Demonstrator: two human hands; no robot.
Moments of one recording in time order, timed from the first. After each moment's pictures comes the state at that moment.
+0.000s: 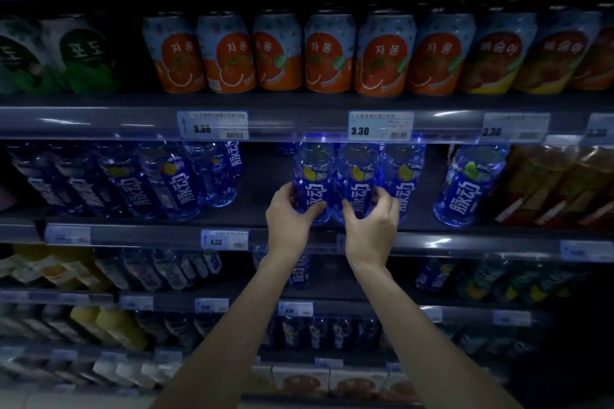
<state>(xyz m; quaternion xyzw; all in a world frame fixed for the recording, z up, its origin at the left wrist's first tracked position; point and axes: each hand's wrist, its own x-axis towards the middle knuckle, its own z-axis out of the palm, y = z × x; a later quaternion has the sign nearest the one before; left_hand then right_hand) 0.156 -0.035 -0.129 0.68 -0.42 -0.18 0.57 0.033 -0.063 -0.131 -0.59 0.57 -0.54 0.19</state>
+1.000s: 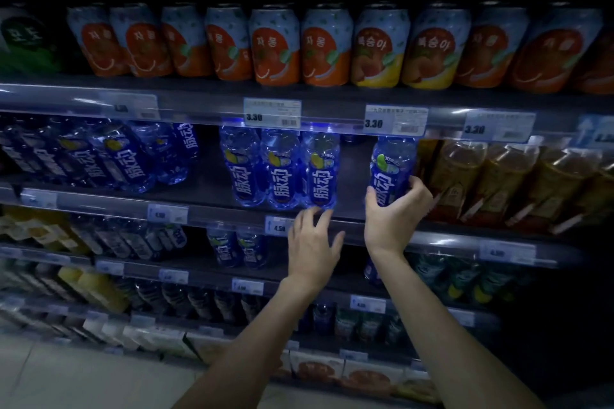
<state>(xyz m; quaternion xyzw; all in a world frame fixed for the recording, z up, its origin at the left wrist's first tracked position) -0.038 -0.043 -0.161 0.77 -0.55 0.02 0.32 -0.135 -0.124 -0.125 -0.57 0.55 -0.59 0.17</state>
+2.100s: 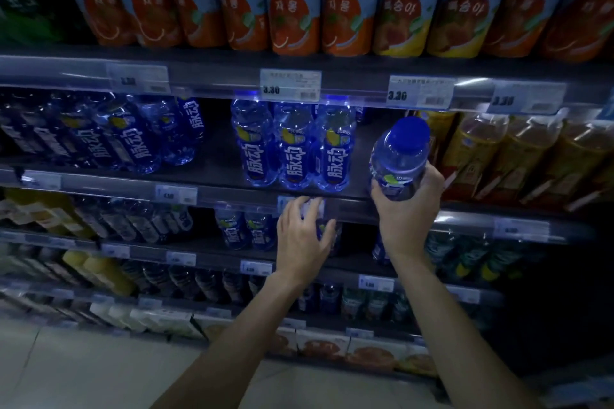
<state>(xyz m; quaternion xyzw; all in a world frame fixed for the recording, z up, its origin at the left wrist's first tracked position) -0.004 -0.006 -0.179 0.75 -0.55 0.02 0.36 -0.144 -0.094 -0.128 -0.62 0.43 -0.63 0.17</state>
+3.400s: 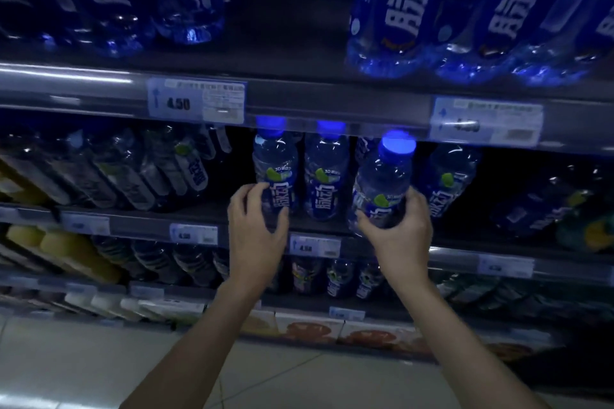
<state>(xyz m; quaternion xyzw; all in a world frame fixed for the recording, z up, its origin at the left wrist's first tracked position) 0.235 0.016 -0.405 0.77 -0.46 -0.04 0.43 0.039 -0.069 -0.397 -0.67 0.51 -0.47 0.27</state>
